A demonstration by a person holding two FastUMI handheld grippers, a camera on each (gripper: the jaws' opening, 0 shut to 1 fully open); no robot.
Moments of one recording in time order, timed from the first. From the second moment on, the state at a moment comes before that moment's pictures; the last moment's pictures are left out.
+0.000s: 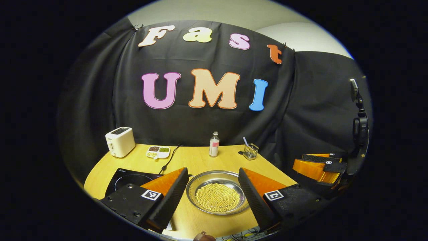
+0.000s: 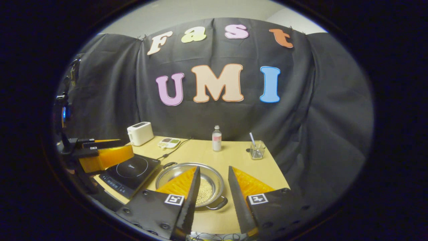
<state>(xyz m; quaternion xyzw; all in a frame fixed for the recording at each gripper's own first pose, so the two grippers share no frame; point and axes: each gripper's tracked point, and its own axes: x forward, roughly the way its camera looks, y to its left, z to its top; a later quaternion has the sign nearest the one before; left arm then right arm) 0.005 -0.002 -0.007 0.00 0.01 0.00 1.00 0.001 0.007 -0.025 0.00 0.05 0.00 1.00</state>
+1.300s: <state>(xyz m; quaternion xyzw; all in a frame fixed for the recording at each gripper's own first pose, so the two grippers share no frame) 0.006 0.018 -0.023 -0.01 0.04 -0.06 1.00 -0.006 0.022 -0.065 0.01 0.10 -0.02 1.00</state>
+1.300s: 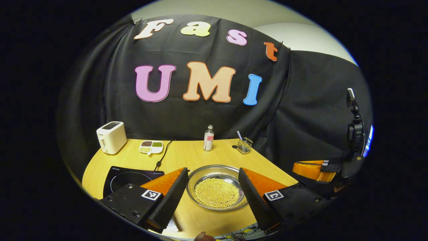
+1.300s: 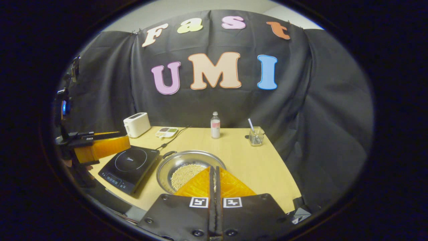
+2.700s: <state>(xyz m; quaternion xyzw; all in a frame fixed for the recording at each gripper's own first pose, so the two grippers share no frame) 0.046 0.042 -0.047 -0.02 0.06 0.11 0.99 0.050 0.035 -0.266 -0.03 0.35 0.17 0.92</state>
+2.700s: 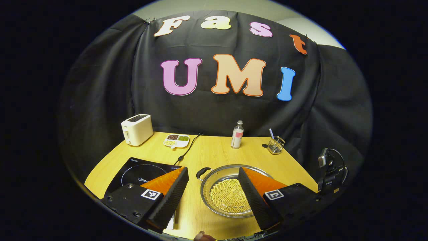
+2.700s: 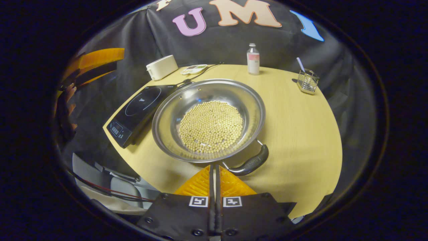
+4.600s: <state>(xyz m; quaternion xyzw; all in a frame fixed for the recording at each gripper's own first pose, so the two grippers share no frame) 0.025 0.073 -0.073 -0.09 0.09 0.21 0.97 0.146 -0.027 -0.268 -0.08 0.36 0.18 0.91</state>
